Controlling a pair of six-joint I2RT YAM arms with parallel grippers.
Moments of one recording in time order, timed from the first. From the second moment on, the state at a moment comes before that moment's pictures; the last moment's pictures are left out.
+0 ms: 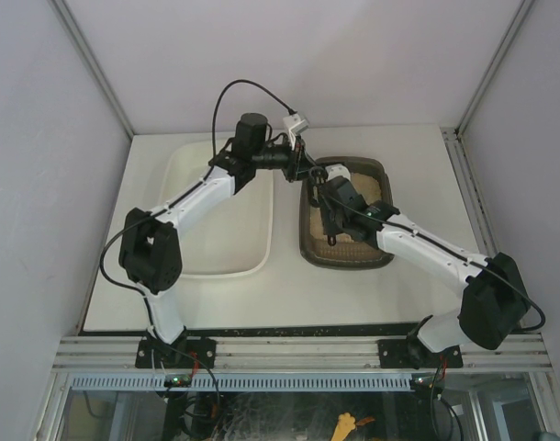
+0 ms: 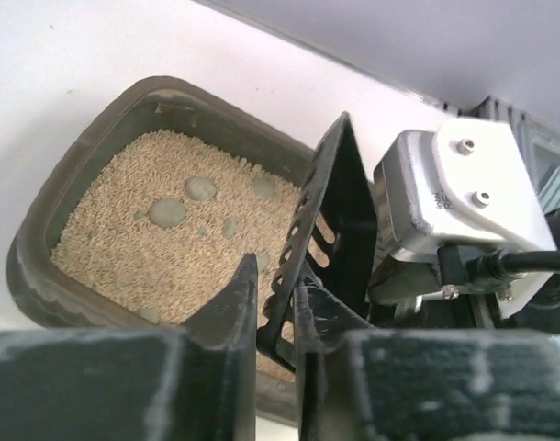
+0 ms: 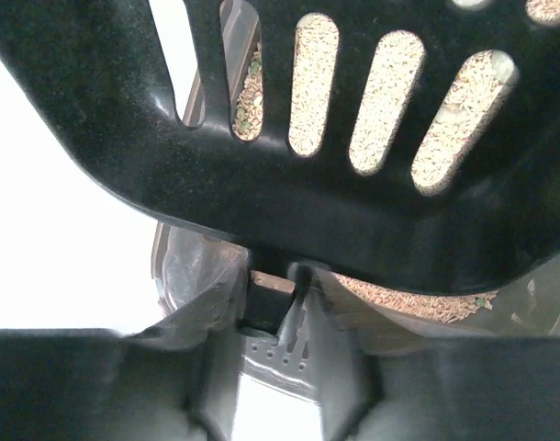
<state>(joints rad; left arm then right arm) -0.53 1.86 1.60 -0.08 0.83 -0.04 0.71 1.43 1.10 -0.54 0.27 0.35</state>
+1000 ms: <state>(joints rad) -0.44 1.81 1.35 0.33 0.81 -0.57 0.42 1.07 0.62 0.12 -0.45 0.57</state>
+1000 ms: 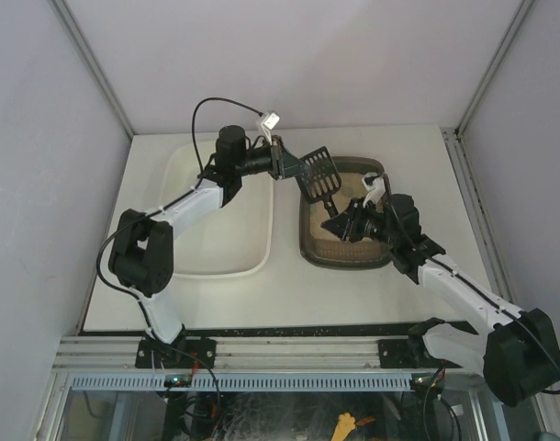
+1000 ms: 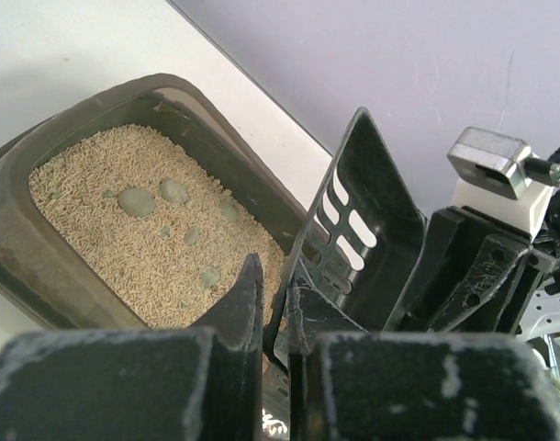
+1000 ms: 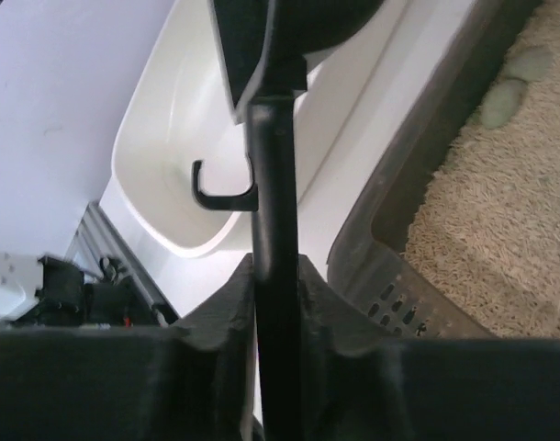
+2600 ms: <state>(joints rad) -0.56 1.83 1.34 -0.30 0.03 -1.29 0.31 1.52 1.11 -0.73 -0.32 0.52</state>
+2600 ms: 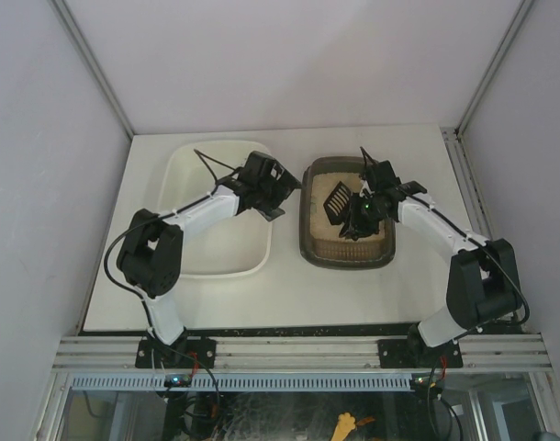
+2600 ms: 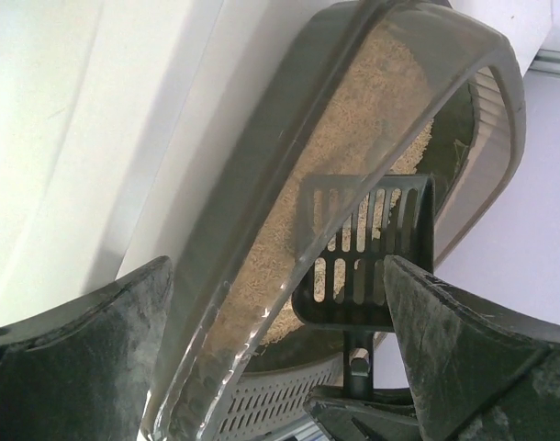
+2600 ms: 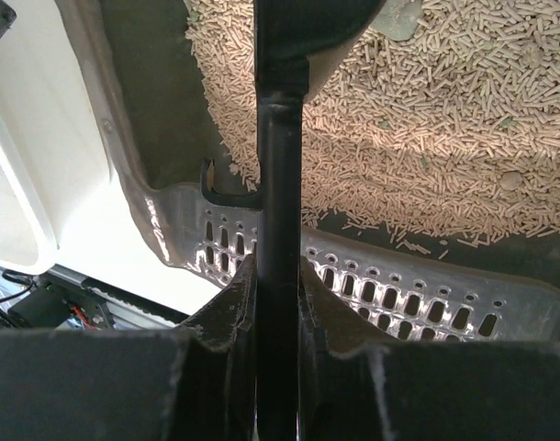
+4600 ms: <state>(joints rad) -0.57 1.79 1.31 -0.20 0.05 -1.31 0.39 1.79 1.24 -0.58 -0.38 0.50</state>
